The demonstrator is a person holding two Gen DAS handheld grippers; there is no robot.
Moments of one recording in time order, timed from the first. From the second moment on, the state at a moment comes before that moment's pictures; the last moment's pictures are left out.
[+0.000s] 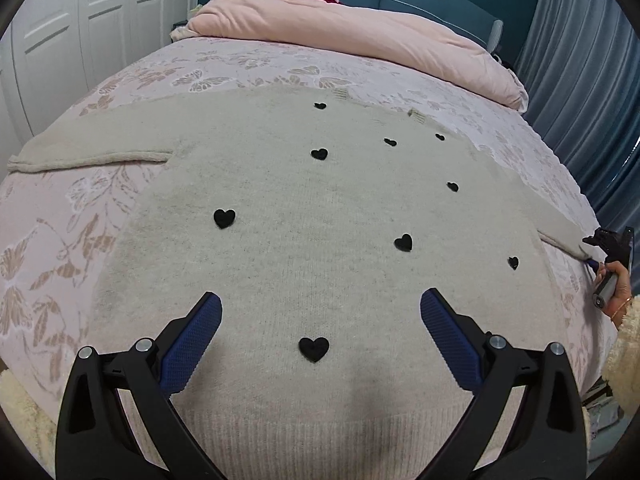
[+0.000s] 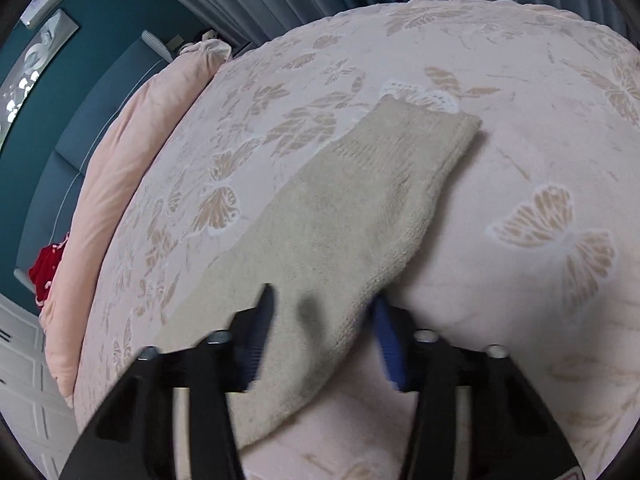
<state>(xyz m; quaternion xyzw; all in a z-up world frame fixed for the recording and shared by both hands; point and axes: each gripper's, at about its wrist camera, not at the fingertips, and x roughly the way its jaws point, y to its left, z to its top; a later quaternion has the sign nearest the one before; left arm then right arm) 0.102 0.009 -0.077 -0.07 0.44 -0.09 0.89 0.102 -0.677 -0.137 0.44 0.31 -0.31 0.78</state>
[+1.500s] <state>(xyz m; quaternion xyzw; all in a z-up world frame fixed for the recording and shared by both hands) 0.321 0.030 -0.043 -0.30 0.35 -0.16 0.88 0.178 -0.380 -0.064 0.37 0.25 0.03 0.89</state>
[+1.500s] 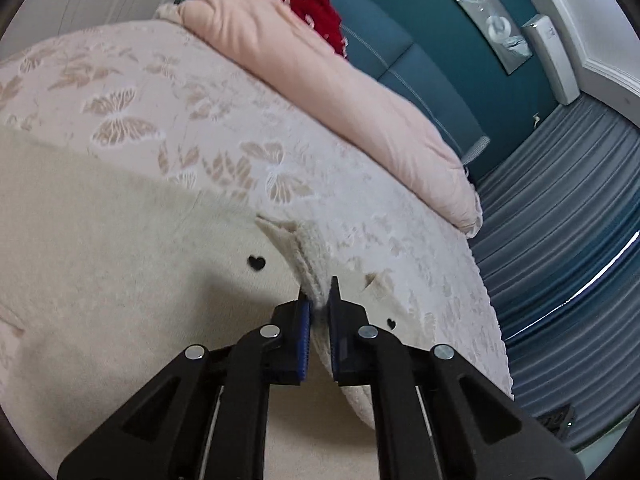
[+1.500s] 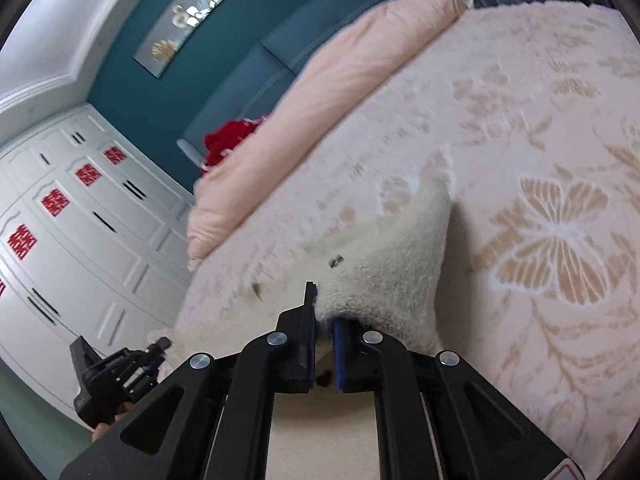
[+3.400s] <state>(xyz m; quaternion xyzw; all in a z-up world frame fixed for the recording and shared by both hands) 0.283 0.419 -0.084 -0.37 0.27 0.16 0.87 0.131 -0.212 -0.135 0.04 0.44 -0.03 0.90</state>
